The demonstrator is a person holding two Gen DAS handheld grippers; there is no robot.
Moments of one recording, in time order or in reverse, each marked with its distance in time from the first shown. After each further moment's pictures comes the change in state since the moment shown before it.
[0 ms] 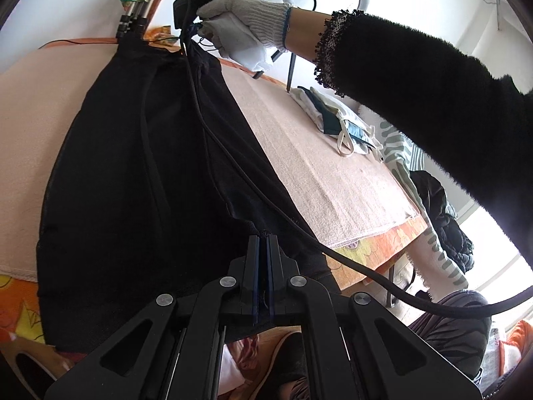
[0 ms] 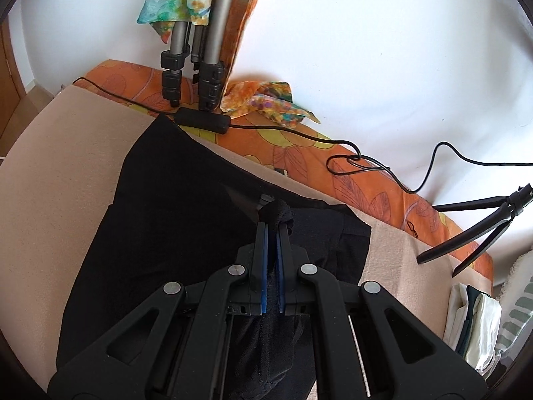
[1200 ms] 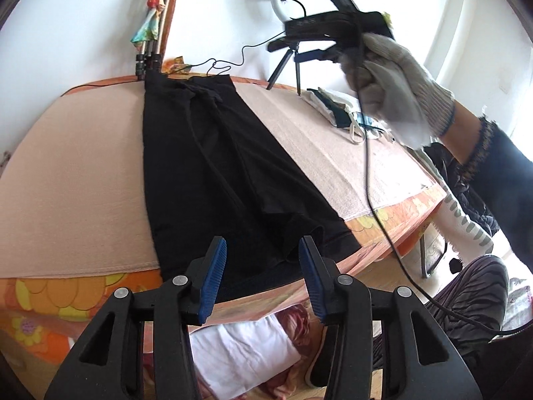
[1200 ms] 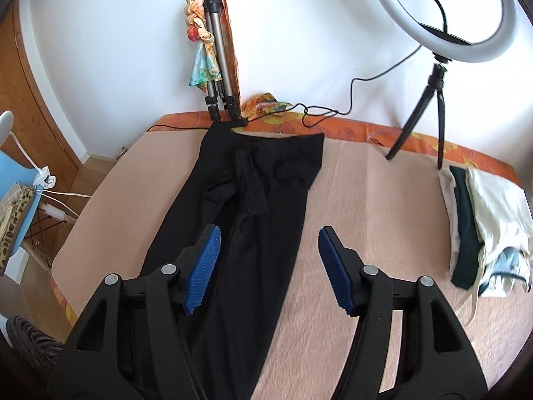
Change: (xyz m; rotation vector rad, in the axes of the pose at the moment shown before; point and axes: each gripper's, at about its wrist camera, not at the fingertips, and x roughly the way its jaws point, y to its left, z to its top) left arm -0.073 0.012 -0.005 0.169 0.002 0.144; right arm -0.179 -0.078 -0.187 0.280 -0.174 0.270
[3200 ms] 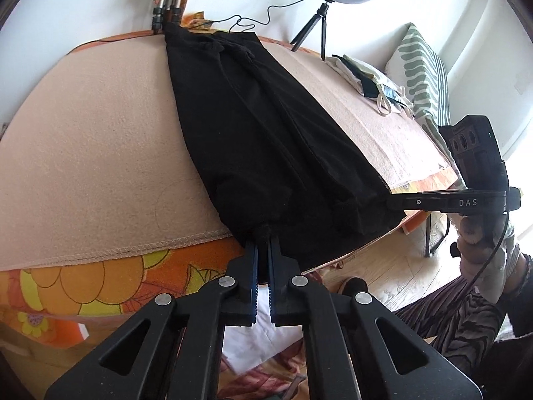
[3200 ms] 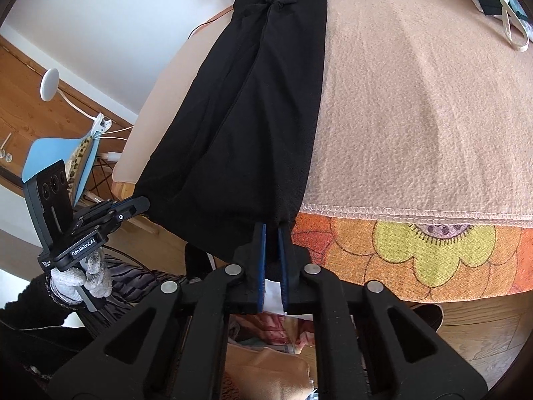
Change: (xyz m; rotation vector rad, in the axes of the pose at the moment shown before) left arm 0.013 0.058 -0.003 -0.055 0.162 -0.019; right arm -0.025 0.002 -0.234 0.241 0.277 0.331
